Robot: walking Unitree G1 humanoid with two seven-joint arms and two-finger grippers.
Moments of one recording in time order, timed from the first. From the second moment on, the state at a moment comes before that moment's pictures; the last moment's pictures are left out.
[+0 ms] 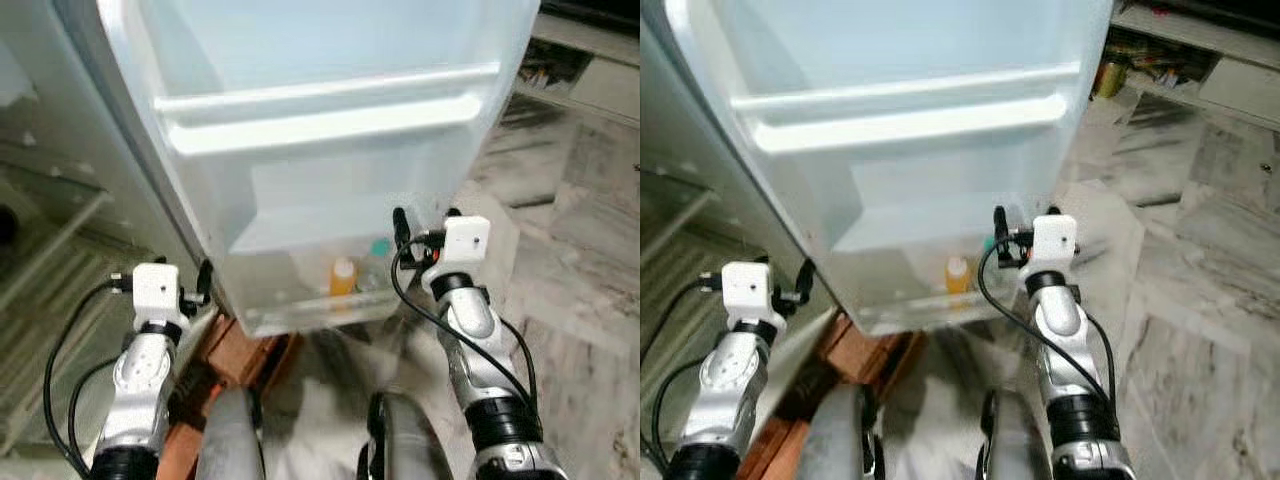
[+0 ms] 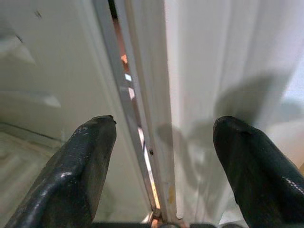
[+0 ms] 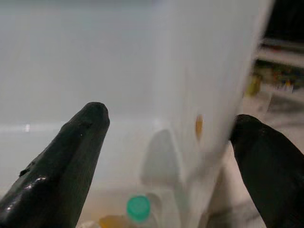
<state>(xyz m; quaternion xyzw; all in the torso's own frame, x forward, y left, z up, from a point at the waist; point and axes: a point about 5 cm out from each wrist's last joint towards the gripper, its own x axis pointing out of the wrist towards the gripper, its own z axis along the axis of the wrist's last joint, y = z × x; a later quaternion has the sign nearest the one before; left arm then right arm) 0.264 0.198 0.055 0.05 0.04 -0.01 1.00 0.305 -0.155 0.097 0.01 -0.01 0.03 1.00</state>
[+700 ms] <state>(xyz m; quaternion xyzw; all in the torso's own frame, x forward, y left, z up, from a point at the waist) 0.265 0.195 0.055 0.07 0.04 0.00 1.00 0.295 -0.163 0.069 0.00 0.11 0.02 0.99</state>
